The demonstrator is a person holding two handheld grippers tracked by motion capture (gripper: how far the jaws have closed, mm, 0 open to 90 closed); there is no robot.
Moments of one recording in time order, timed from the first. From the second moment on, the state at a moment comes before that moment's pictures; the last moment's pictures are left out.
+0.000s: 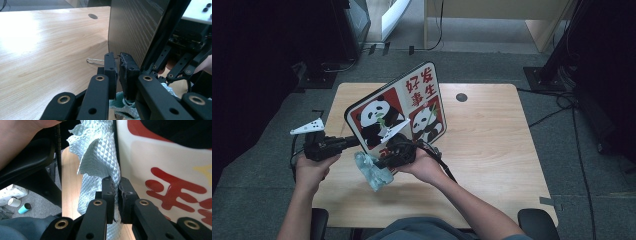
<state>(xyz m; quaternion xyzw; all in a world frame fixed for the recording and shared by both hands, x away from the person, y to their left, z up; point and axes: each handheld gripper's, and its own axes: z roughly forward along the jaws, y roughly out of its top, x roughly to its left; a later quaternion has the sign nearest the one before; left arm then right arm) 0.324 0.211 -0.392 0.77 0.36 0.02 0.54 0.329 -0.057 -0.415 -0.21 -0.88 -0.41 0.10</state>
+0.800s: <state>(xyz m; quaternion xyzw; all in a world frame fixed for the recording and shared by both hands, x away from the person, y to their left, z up) 0.325 0.219 -0.396 0.76 0.36 0.02 0.54 0.333 -0.053 -0.382 -0.21 -0.88 -0.42 0.09</state>
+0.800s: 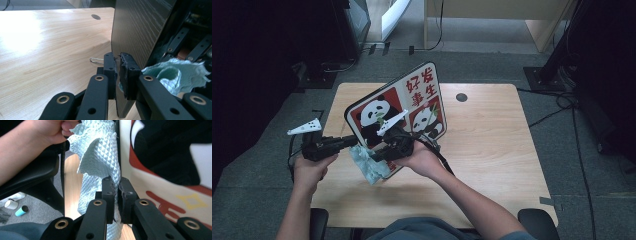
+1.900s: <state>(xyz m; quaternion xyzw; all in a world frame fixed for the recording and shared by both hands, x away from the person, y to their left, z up) 0.321 0.230 -0.398 0.75 0.37 0.02 0.55 0.344 -0.052 -0.334 -0.19 -0.87 -0.44 0.07</state>
